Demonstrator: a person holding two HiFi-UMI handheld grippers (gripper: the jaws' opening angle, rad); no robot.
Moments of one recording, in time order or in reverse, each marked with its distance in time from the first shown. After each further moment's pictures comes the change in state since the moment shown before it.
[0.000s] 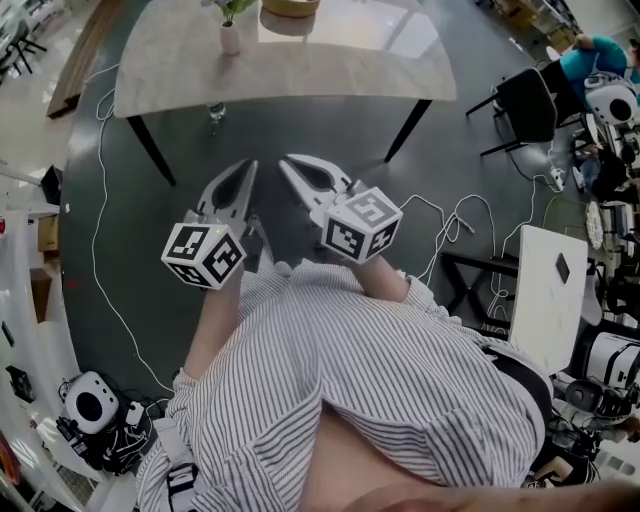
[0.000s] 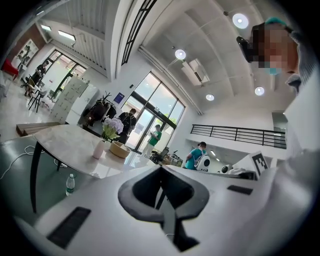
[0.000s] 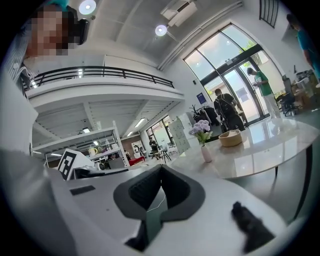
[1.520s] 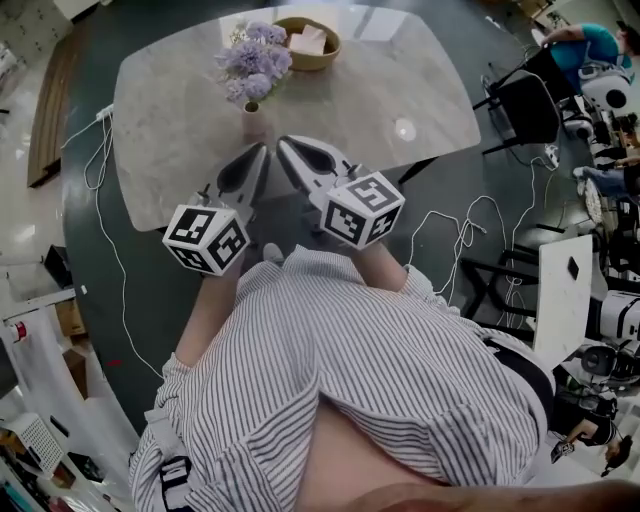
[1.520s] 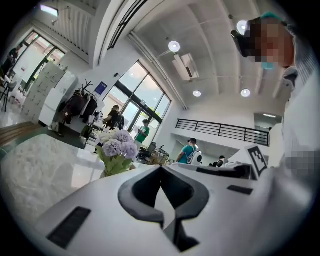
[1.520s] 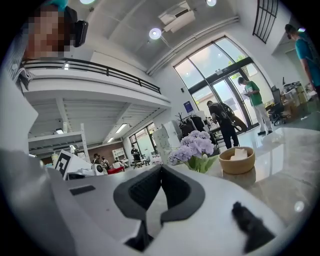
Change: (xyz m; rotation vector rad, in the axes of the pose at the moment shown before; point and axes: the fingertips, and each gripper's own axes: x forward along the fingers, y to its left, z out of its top) left arm 0.196 0.215 0.153 0.068 0.098 -0.228; right arm 0.275 -0.142 0.128 0.005 -0.098 -0.194
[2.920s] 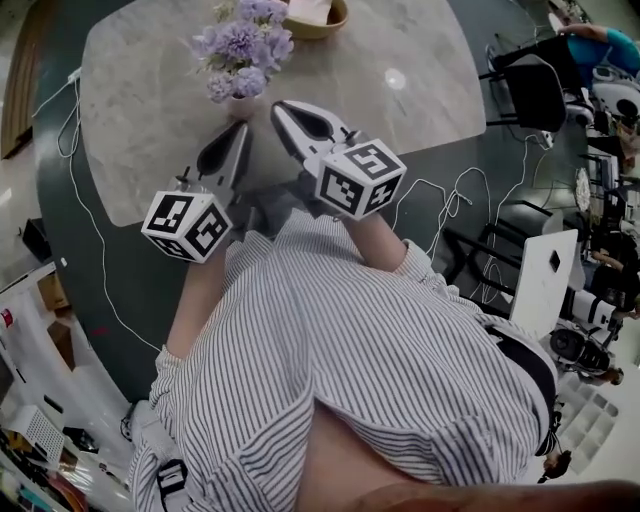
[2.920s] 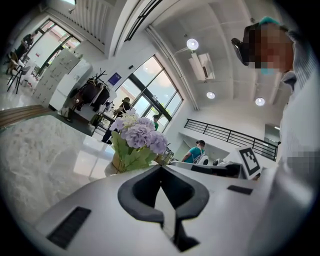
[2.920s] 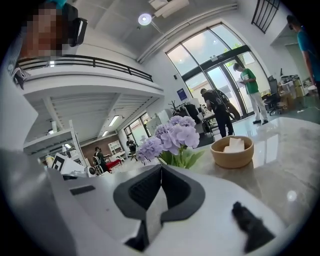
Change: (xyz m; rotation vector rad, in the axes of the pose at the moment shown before) left arm 0.044 0.073 -0.017 -0.154 0.036 0.057; right arm 0.063 -0.077 -0.015 0.061 0.142 -0.039
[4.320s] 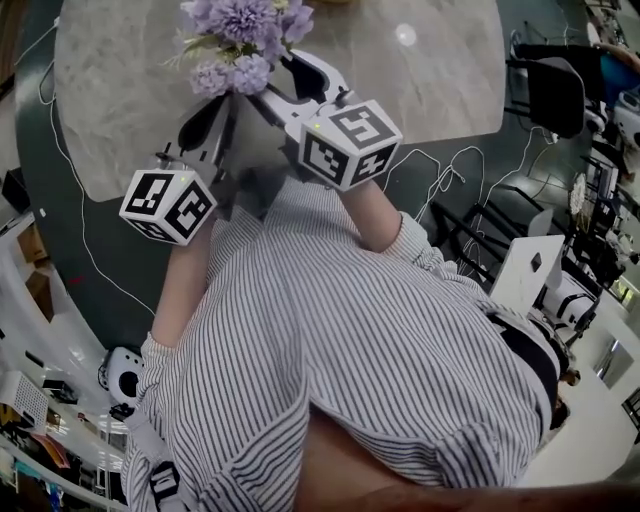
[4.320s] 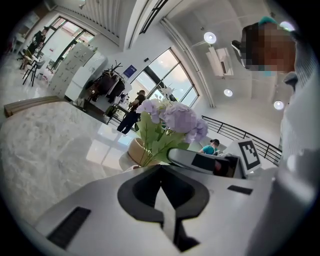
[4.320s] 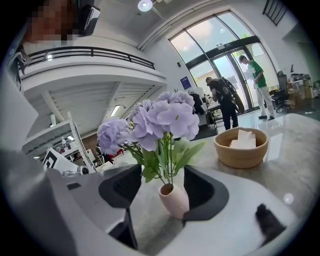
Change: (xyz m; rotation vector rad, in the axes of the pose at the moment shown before) left arm 0.023 0.060 -0.025 -0.113 0.072 0.136; right arm 0.067 -0.036 -0.017 -0.030 0.132 0.036
